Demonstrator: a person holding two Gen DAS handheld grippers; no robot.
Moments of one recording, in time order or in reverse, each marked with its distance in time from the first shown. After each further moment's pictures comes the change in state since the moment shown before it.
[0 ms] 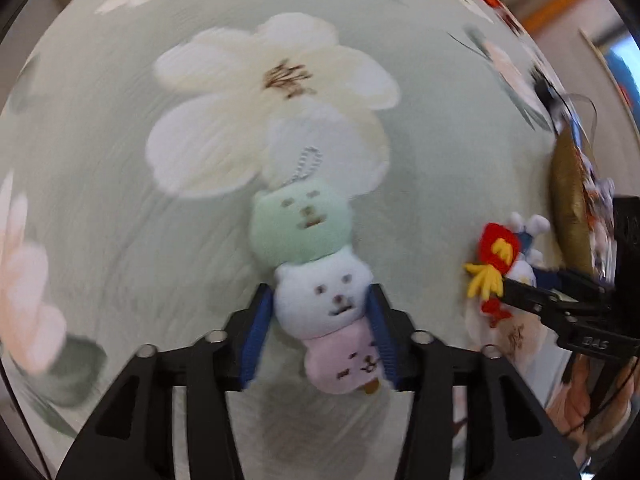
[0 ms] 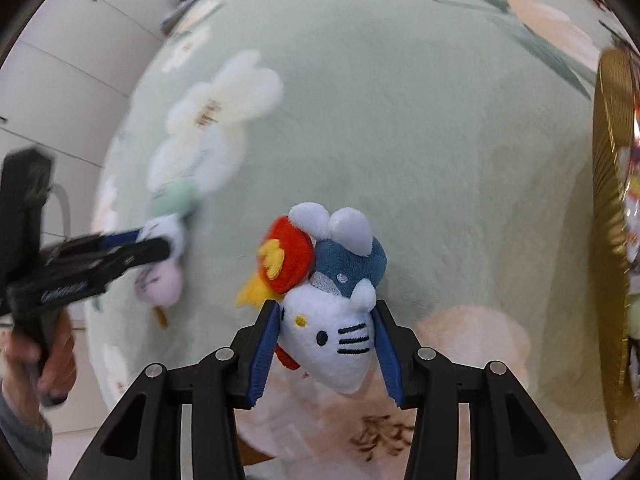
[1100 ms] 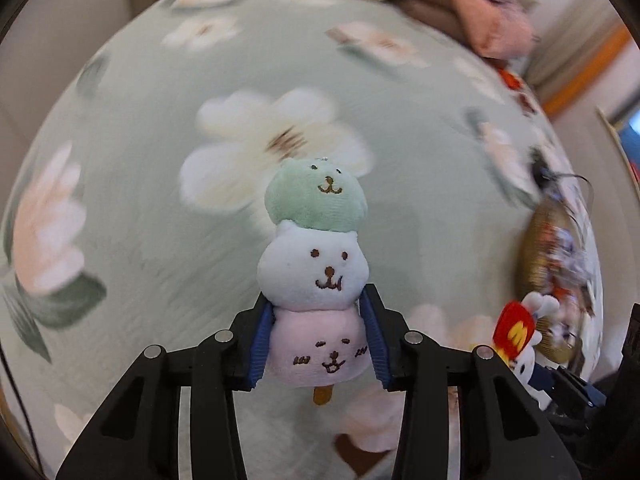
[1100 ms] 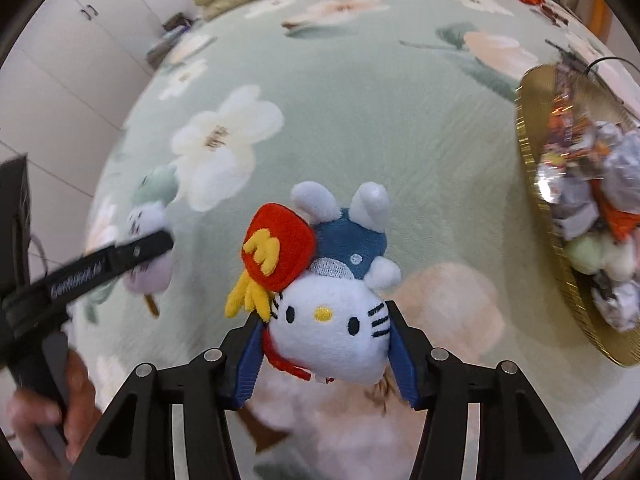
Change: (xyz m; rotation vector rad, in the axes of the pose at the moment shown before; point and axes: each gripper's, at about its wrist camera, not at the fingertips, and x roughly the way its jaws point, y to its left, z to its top) left arm -0.071 -0.059 -0.019 -0.117 -0.252 0.046; right arm -0.061 0.030 -0.039 0.026 -0.165 -0.101
